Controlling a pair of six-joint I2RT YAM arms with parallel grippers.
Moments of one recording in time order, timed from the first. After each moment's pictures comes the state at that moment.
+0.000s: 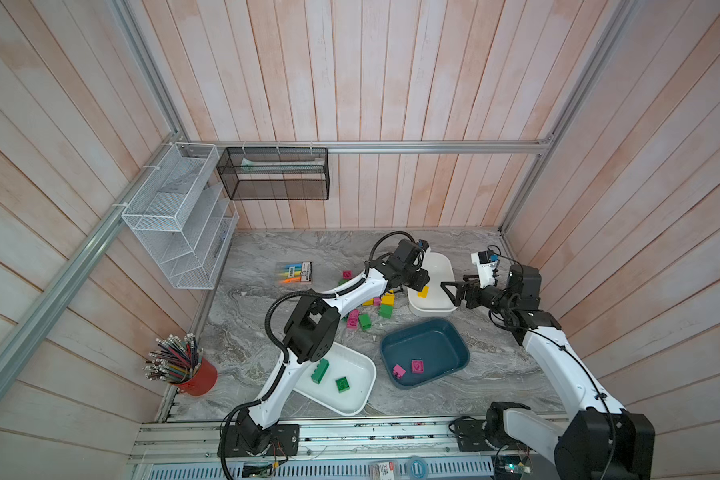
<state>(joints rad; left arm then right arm) -0.78 2.40 2.09 -0.41 0.20 -0.21 -0.02 1.11 0.76 -0.16 -0.63 0.03</state>
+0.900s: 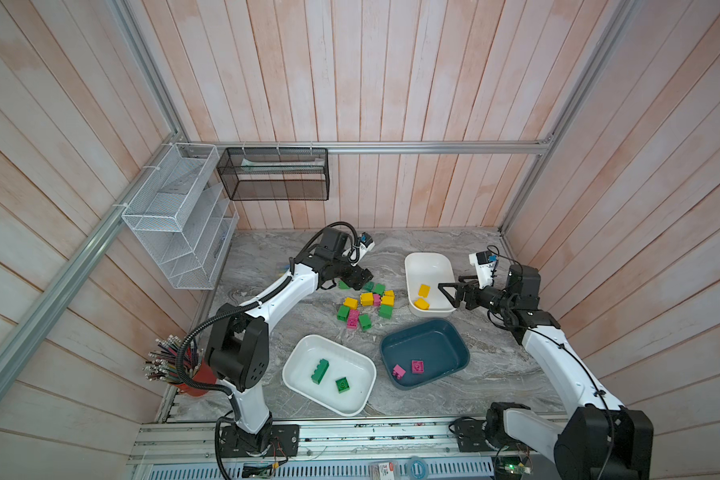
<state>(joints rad) -0.44 1.81 1.48 -0.48 0.32 0.34 -0.03 1.13 0.76 -0.15 -0.72 0.05</state>
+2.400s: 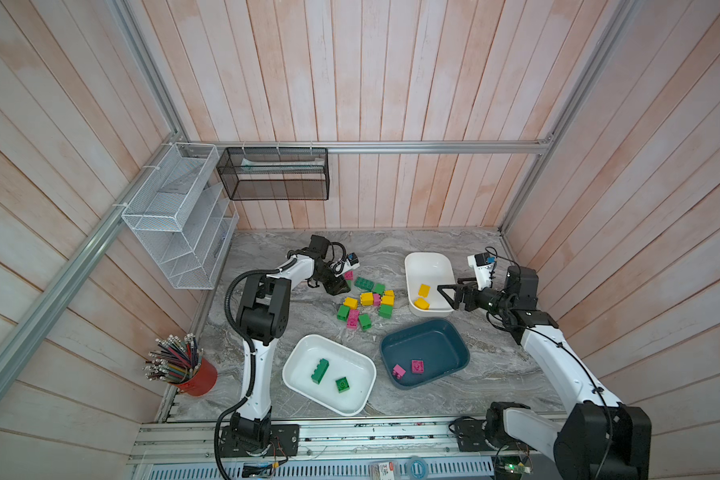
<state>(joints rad) -0.27 2.25 1.68 -0.59 0.52 0.80 -0.03 1.14 0.74 -0.15 -0.72 0.04</state>
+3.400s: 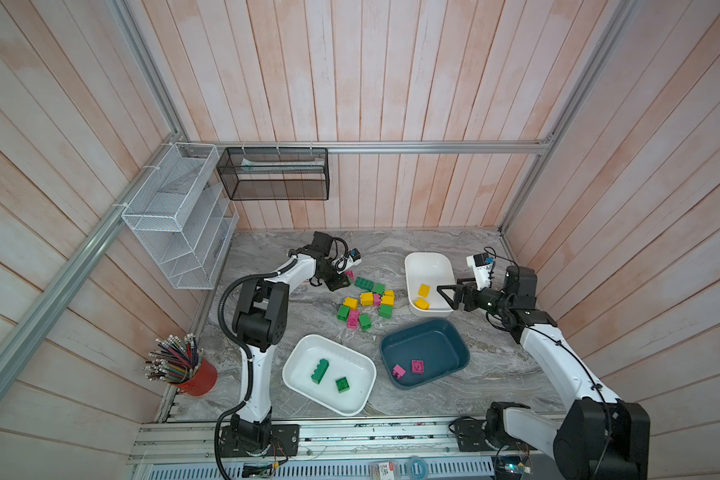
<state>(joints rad) -0.31 2.11 1.63 -0.58 0.42 0.68 -0.03 1.16 0.74 -0.15 -0.72 0.03</state>
